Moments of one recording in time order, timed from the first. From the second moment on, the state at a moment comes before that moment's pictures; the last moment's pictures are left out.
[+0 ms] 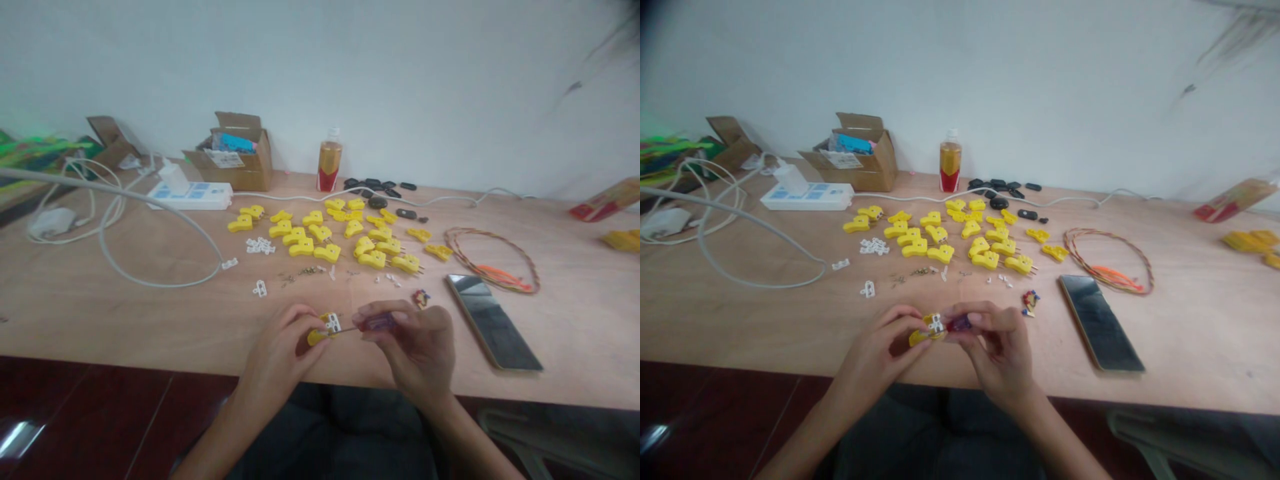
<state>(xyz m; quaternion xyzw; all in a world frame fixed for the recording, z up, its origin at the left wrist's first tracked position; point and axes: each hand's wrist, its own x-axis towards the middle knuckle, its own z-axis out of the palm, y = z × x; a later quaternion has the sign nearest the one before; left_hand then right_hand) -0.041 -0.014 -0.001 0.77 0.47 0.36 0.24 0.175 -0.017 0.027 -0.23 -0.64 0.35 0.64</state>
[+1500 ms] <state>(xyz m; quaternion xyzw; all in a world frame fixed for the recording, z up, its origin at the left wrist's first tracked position) -0.039 -0.015 0.003 0.78 0.46 0.36 0.20 0.161 -0.006 0.049 -0.29 -0.76 0.23 0.53</state>
